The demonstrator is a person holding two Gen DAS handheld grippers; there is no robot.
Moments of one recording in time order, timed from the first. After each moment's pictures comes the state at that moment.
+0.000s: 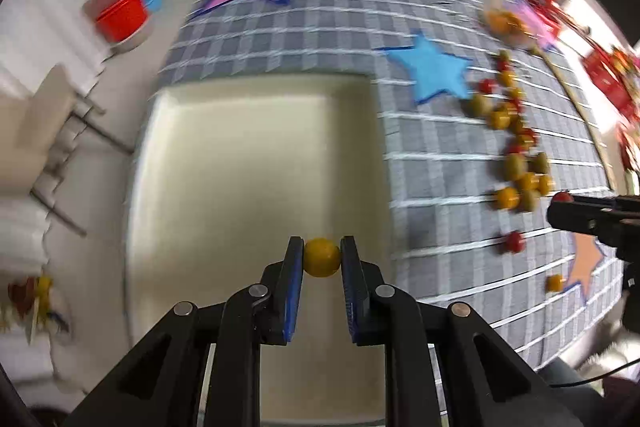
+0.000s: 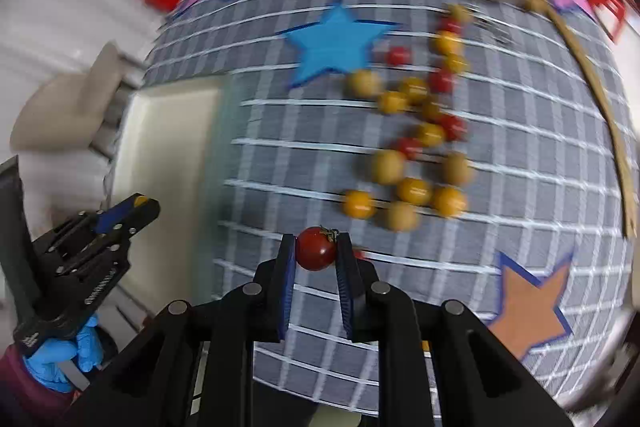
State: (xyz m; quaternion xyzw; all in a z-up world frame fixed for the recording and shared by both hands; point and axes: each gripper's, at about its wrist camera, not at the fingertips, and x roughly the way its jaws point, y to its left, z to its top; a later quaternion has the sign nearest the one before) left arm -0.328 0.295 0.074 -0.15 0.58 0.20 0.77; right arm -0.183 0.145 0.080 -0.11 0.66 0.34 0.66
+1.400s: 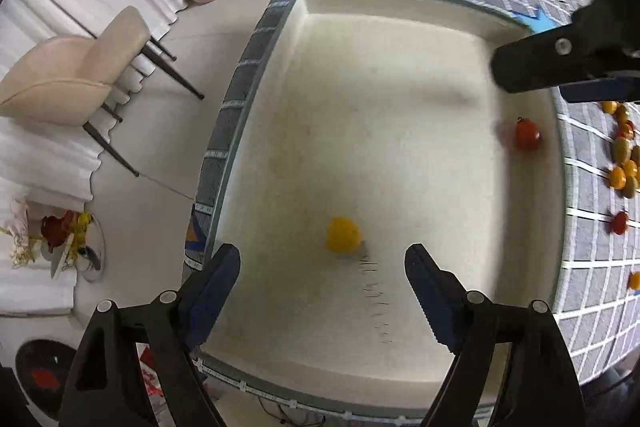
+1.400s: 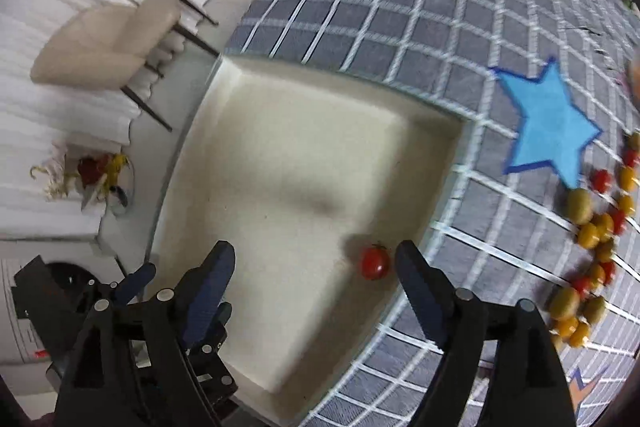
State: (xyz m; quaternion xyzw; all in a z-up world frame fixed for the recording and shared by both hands) left arm -0.384 0.336 0.037 -0.14 0.61 0.30 0.72; right arm -0.219 0.302 0.059 -0.18 0.65 0.41 0.61
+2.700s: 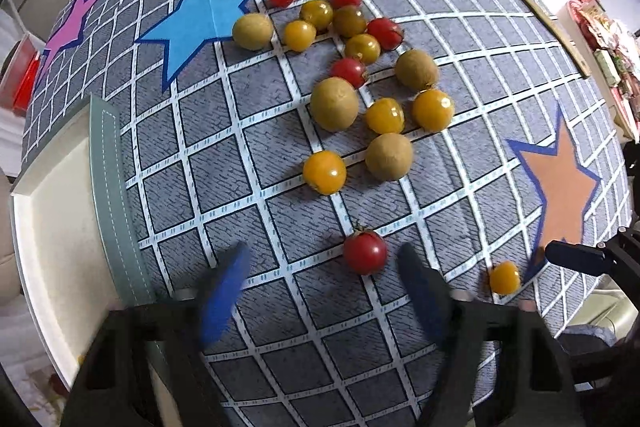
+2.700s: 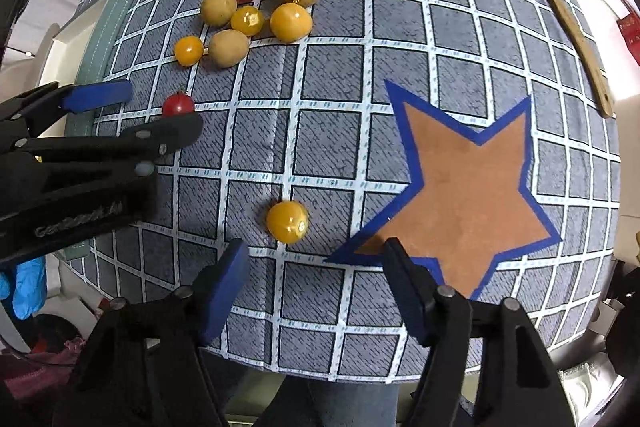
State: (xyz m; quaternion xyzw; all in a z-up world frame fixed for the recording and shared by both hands) left arm -0.226 0.142 0.015 -0.04 0.66 0.04 0.75; right arm -0.228 -0.097 0.039 -0.15 0.70 0.24 0.66
